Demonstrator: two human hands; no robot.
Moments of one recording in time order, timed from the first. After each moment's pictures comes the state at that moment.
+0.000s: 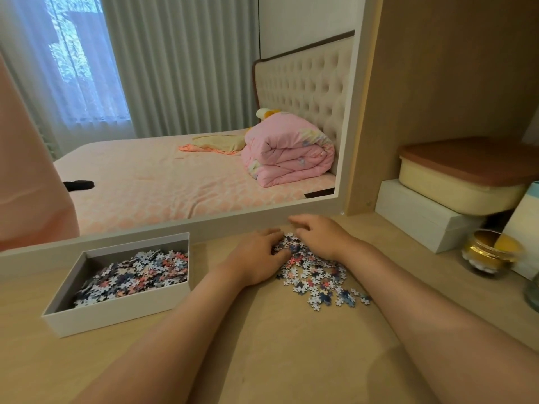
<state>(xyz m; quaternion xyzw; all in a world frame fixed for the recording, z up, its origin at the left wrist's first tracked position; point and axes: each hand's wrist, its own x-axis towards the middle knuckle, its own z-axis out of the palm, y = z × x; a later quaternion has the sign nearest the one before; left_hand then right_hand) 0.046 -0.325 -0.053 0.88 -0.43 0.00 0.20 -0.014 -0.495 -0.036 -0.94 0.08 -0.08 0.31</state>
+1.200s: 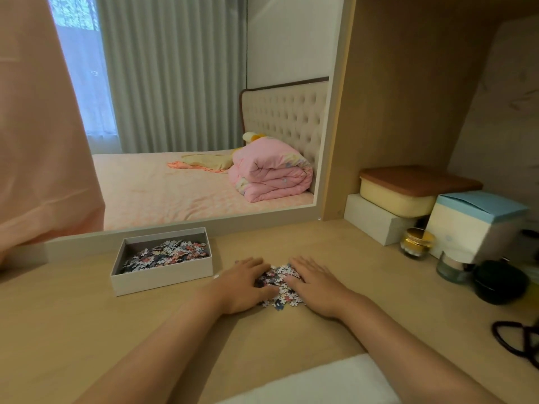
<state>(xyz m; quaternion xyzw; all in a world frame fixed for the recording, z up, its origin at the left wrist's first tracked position) -0.049 -0.223 -0.045 0.88 -0.45 -0.08 0.15 -0.157 -0.405 -0.055 -0.97 0.13 0.01 0.20</state>
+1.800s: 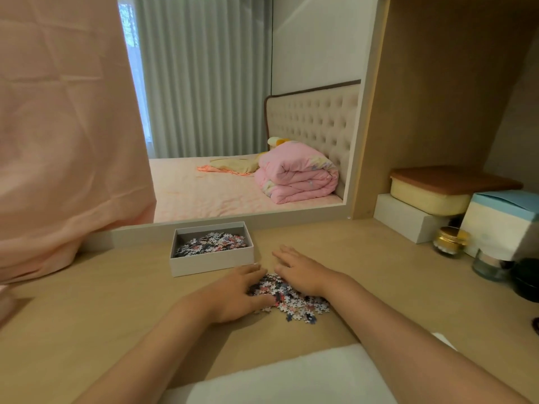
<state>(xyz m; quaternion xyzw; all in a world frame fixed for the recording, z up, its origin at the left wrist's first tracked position) -0.070 -0.118 -0.036 0.89 -0.42 -0.10 0.17 -0.119 -0.316 -0.032 -0.97 0.03 0.02 0.23</state>
